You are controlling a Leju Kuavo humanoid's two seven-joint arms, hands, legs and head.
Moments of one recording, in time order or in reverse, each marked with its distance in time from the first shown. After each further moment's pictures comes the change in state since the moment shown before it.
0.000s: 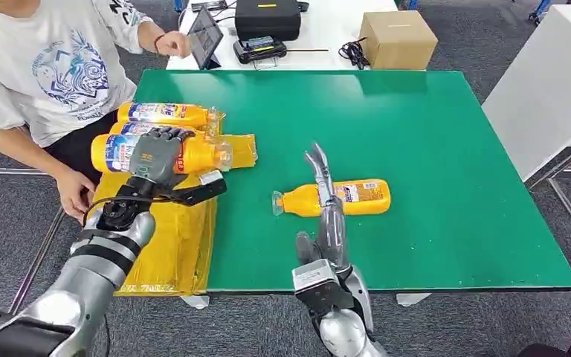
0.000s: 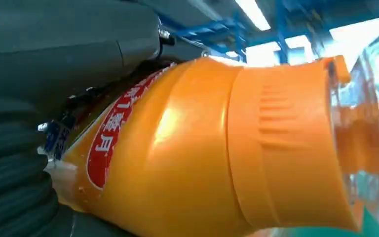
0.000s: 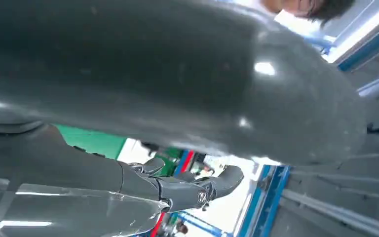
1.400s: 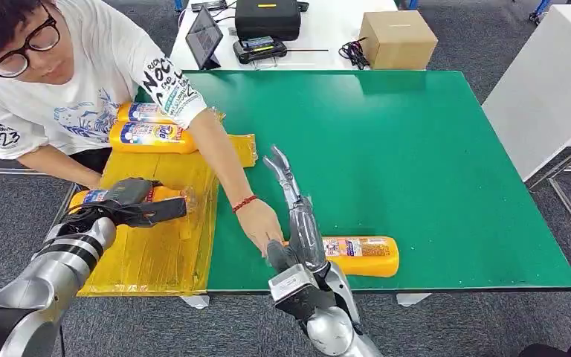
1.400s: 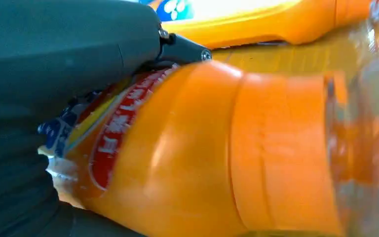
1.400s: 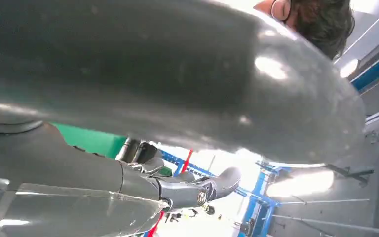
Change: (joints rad) left arm -0.063 0.119 0.137 0.320 0.204 -0.365 -0.172; right arm -0.055 -0.009 0.081 0.059 -0.047 0.071 -0.014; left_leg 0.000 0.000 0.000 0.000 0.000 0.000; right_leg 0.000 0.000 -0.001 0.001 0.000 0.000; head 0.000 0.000
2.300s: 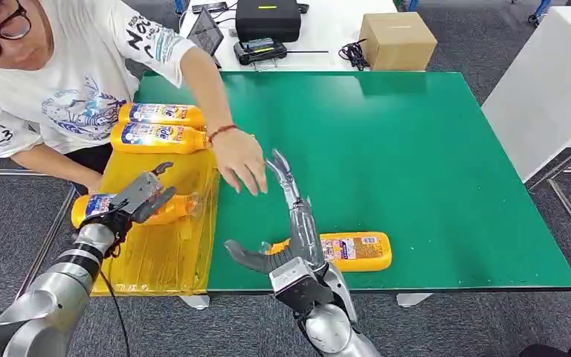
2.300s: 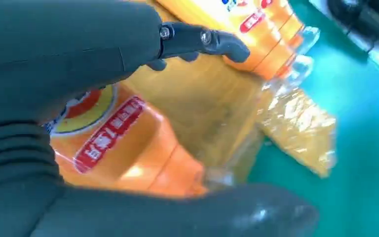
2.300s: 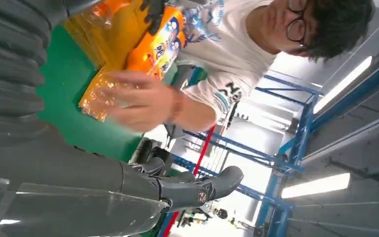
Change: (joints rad) left arm 0.068 -0.055 0.276 -0.045 0.460 -0.151 -0.222; right arm -0.003 0.000 -0.005 0.049 -0.037 -0.017 0.002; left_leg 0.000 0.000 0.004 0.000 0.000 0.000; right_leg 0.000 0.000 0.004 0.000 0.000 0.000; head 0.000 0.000
